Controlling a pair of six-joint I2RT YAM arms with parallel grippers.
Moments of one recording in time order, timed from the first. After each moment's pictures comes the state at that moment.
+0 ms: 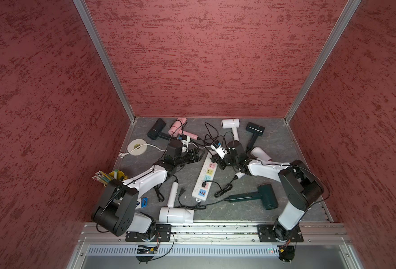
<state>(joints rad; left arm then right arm) -0.42 1.41 0.73 0.18 0.37 -0.69 0.55 1.74 0.91 0.25 -0.35 -0.13</state>
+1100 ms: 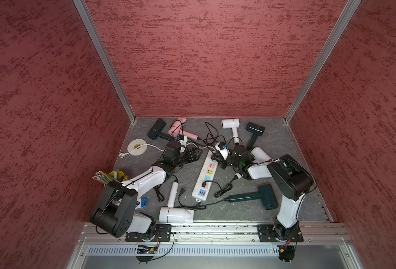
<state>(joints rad) -0.41 1.41 0.72 0.20 0.34 -0.70 0.49 1.89 0.78 0.75 -0.48 -0.10</state>
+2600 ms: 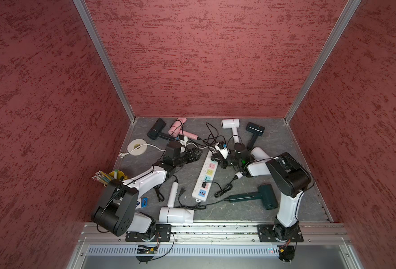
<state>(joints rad) -0.41 1.42 0.72 0.21 0.34 -0.70 0.47 1.93 0.83 0.67 -0.56 -0.12</state>
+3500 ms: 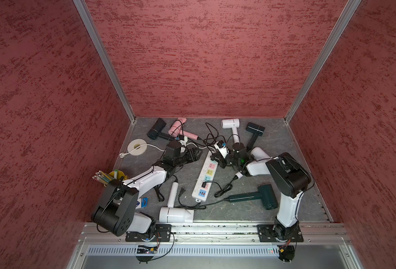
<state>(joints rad) -0.41 1.42 0.72 0.21 0.34 -0.71 0.47 1.93 0.85 0.61 -0.51 -0.07</state>
